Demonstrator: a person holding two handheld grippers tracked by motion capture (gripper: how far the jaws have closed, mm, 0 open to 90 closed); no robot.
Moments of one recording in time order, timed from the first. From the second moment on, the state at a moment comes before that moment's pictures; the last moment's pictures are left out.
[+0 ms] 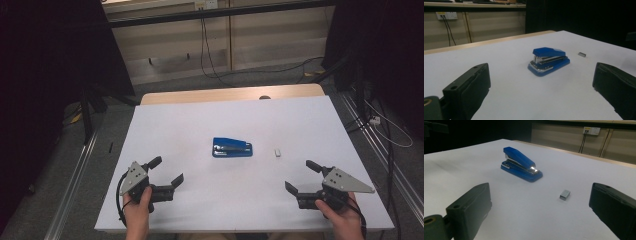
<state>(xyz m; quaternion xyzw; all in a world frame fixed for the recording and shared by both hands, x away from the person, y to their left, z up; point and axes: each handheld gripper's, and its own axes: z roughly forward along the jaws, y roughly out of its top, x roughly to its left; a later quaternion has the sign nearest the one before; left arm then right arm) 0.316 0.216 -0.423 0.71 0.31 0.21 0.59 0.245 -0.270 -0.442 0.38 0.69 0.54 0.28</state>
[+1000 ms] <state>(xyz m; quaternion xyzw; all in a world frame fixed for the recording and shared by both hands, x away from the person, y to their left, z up) 0.341 0.183 -0.419 0.73 0.30 0.18 0.59 0.277 -0.249 -0.431 0.37 0.72 0.52 0.27</state>
